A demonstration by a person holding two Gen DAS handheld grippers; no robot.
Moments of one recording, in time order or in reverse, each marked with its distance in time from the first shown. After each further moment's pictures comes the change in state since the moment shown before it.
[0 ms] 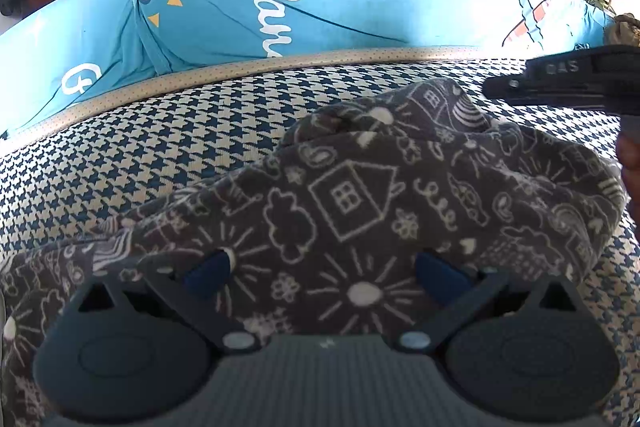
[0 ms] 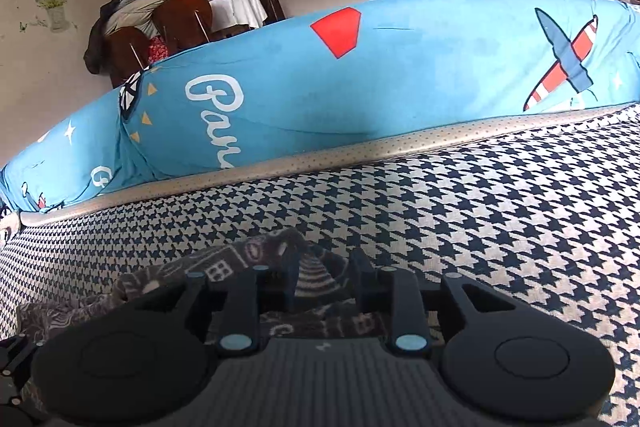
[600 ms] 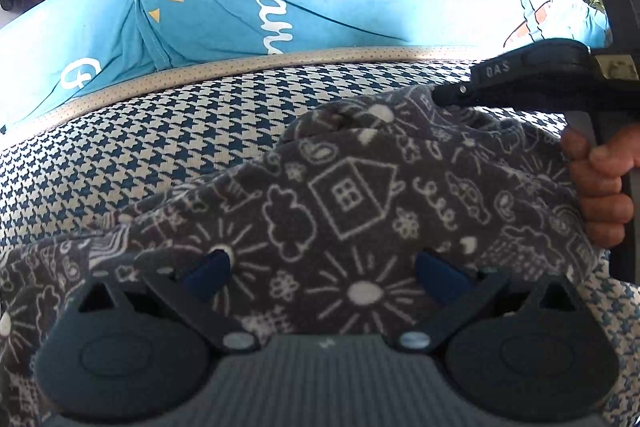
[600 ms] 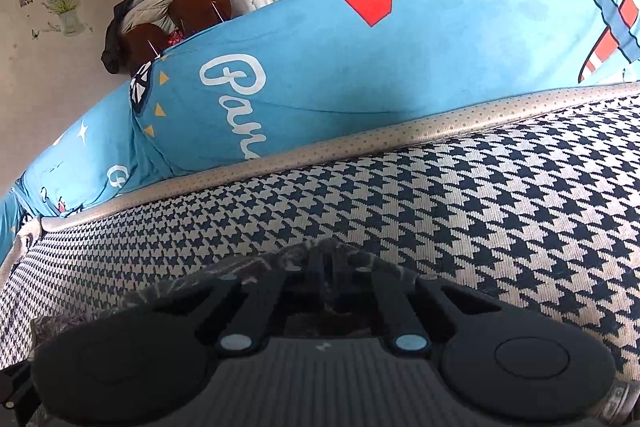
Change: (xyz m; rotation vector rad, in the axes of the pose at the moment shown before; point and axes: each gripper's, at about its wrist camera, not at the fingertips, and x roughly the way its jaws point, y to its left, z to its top) left arm 0.002 0.000 0.000 -0.012 0.002 -0.003; right arm 0.044 0.008 0.001 0.050 0.031 0.093
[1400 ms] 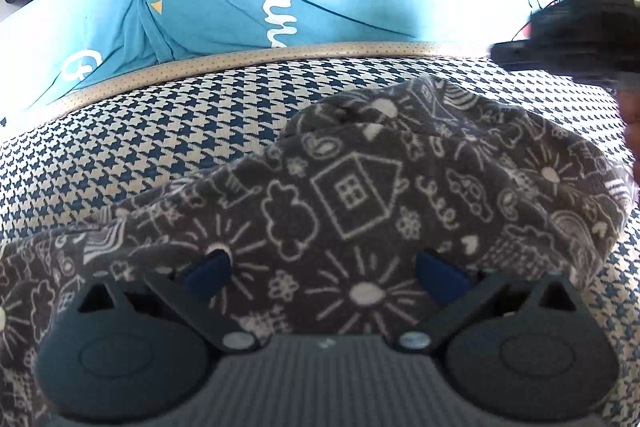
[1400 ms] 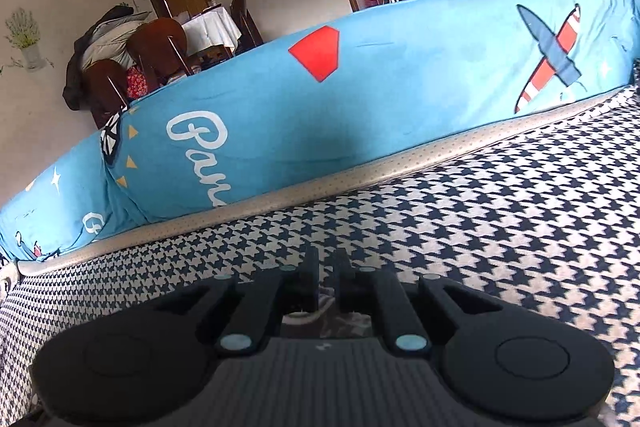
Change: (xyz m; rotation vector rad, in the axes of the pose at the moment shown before) left arm 0.006 0.001 0.003 -0.015 0.016 0.004; right arm -0.052 -0.004 0.018 0.083 -0.070 -0.141
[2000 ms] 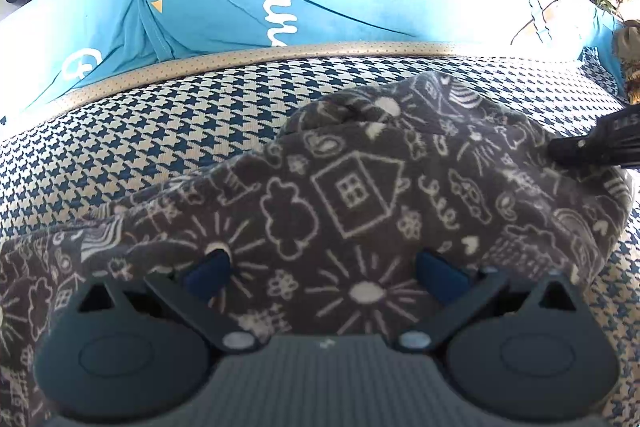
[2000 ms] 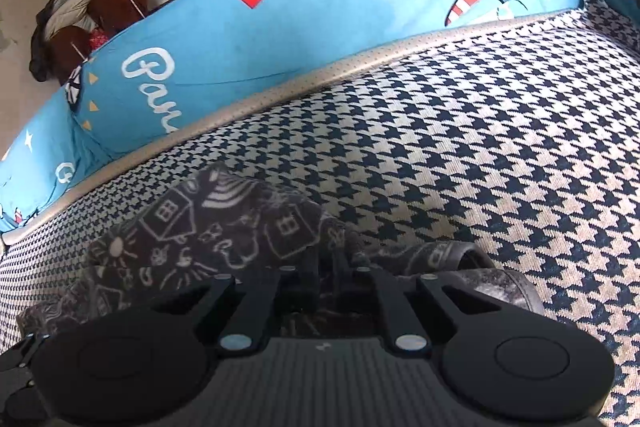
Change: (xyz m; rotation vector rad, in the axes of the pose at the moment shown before) left arm 0.001 0.000 -0.001 -0.001 -0.001 -0.003; right arm -0.015 -0.039 -0.041 0.068 0.196 -0.081
